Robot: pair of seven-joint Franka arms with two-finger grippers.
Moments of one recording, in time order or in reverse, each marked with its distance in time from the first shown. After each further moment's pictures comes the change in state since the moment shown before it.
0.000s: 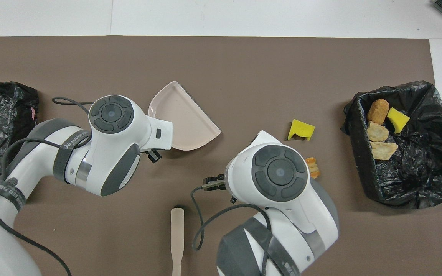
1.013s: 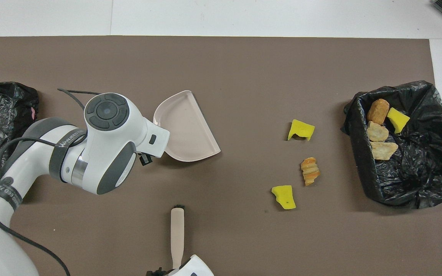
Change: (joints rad) left arm 0.014 0.000 0.002 0.001 0.002 -0.015 0.313; right arm 0.512 0.029 0.002 -0.285 -0.026 0.360 0.685
